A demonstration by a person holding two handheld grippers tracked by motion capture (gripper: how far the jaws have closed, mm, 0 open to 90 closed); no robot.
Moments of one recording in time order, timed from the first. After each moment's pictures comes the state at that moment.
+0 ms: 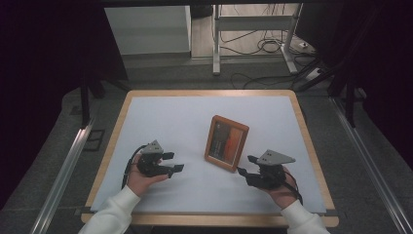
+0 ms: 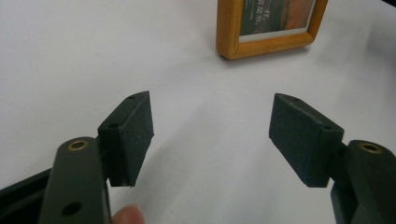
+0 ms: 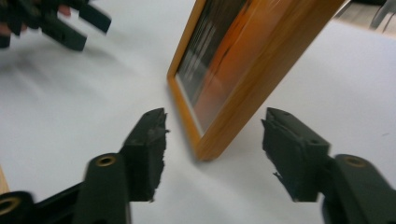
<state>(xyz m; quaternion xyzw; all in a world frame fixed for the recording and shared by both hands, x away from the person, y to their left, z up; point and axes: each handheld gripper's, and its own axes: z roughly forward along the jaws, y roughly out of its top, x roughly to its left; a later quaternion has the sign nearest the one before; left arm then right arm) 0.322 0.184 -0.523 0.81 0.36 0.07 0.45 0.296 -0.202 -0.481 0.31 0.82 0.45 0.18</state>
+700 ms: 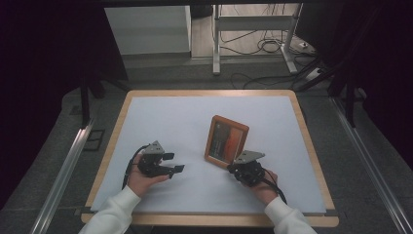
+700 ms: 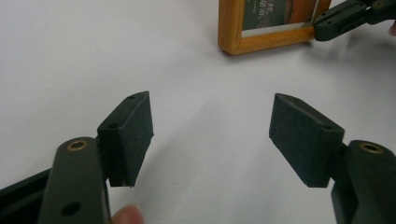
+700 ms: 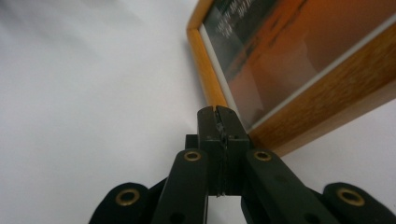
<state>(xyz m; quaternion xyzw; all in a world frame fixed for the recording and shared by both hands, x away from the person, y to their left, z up) 0.322 0.182 -0.524 0.82 0.36 0.07 0.44 0.323 -0.160 -0.520 0.28 0.87 0.37 0.15</state>
